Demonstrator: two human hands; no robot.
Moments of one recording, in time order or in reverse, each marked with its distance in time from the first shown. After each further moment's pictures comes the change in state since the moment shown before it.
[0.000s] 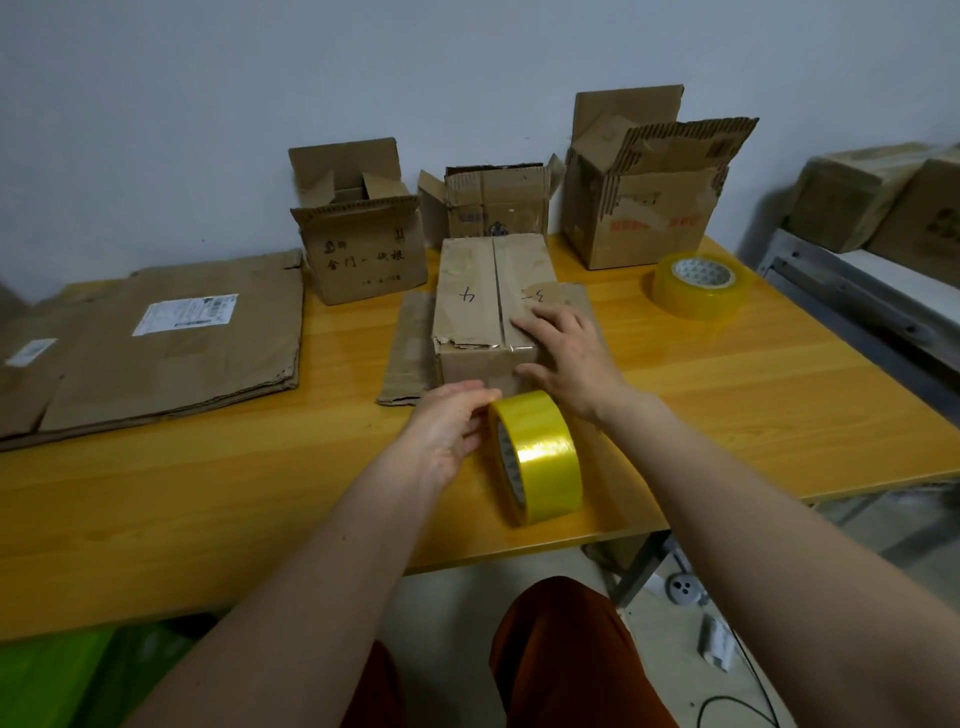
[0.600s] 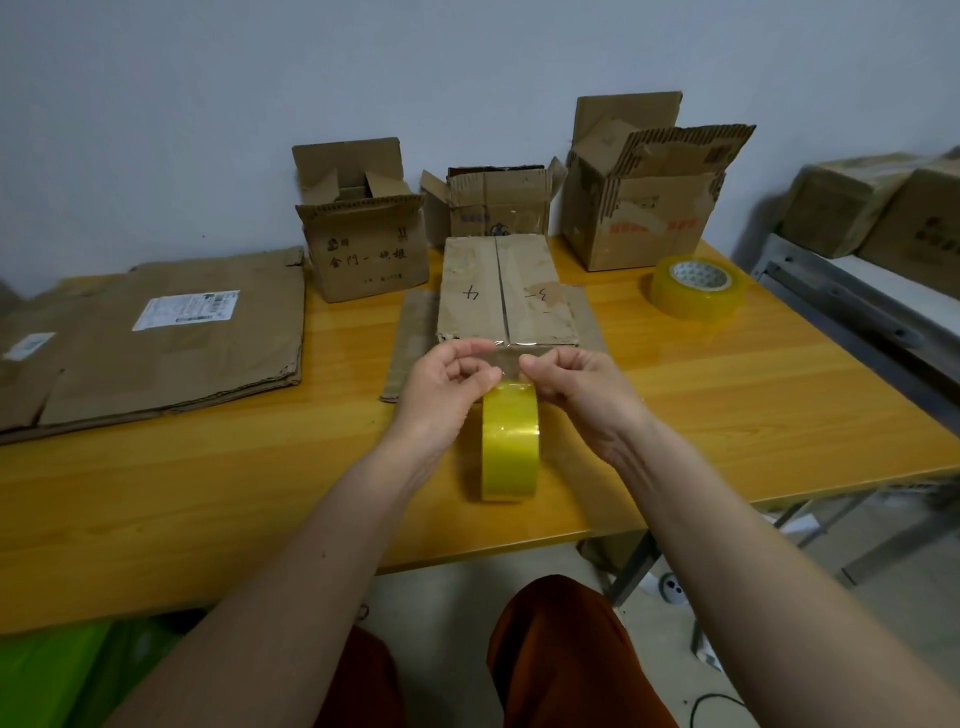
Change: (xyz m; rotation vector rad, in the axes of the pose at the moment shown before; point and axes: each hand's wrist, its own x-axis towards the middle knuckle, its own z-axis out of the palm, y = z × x) left_hand -0.025 0.016 -0.015 0.260 -0.125 0.507; right_hand -0.048 -0.038 -0.015 1.239 -0.032 0.333
